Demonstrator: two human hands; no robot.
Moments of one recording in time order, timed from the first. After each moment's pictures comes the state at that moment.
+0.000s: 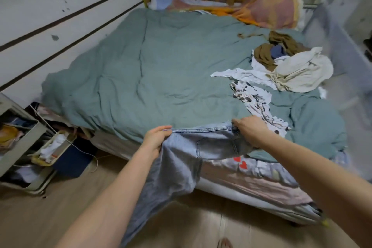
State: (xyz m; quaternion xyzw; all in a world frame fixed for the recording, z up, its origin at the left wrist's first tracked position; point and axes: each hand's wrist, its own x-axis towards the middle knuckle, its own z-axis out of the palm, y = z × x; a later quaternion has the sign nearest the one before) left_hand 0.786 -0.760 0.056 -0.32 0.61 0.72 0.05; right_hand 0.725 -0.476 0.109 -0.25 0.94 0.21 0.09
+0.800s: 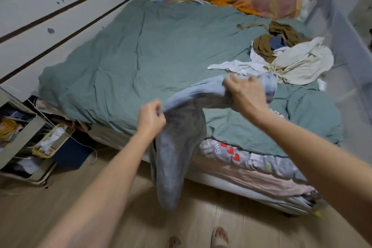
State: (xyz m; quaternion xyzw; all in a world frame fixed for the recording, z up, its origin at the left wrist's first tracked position) left_hand 0.781 -0.737 0.095 -0.04 0.96 0.26 -0.06; right_hand 0.701 -0.457 0.154 -0.27 0.94 0.12 -0.15
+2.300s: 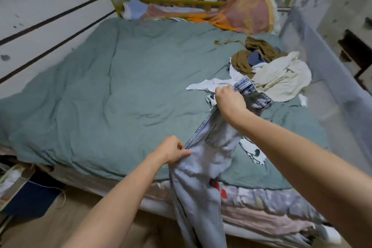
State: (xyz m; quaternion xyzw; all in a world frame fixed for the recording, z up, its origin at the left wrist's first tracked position) left_hand 0.637 -0.624 0.058 0.02 0.94 0.26 0.22; right_hand 0.547 -0.433 0.143 -0.11 0.99 0.10 -0.04
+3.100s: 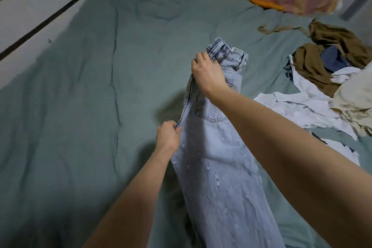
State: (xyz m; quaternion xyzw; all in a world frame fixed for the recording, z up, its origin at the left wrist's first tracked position) left_hand 0.209 -0.908 -0.068 -0.17 0.91 0.36 0.08; right_hand 0.087 -0.789 0.028 -0.18 0.98 0.05 -0.10
